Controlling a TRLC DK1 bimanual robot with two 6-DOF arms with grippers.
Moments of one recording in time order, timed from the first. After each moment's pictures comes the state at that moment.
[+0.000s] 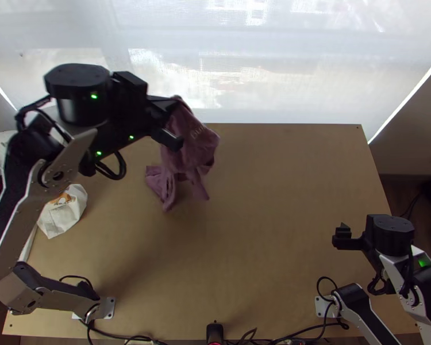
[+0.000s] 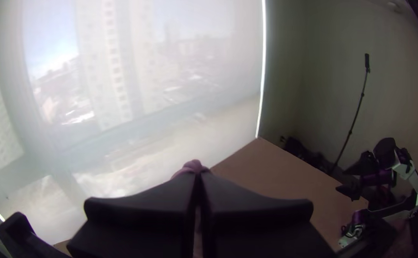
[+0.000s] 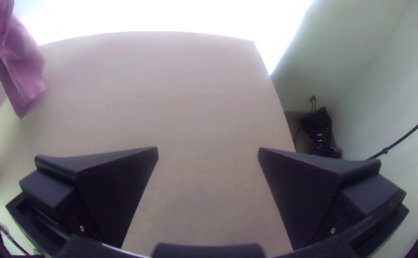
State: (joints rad) left arm -0.68 1.55 2.21 -0.92 -0.09 0.03; right arm 0.30 0.56 0.86 -1.09 0.37 0.16
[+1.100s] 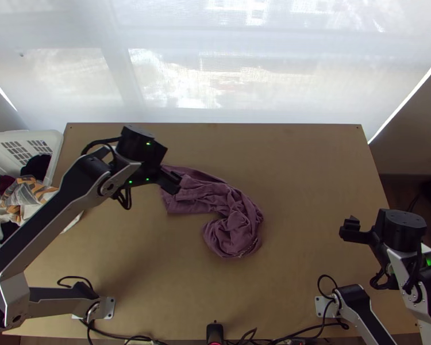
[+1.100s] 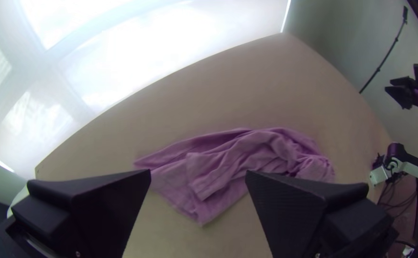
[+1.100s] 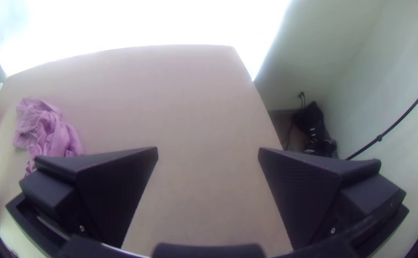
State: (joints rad) left arm -0.57 1.42 1.53 -0.90 -0.06 0.03; right arm 0.19 0.59 0.91 -1.06 0.37 0.16
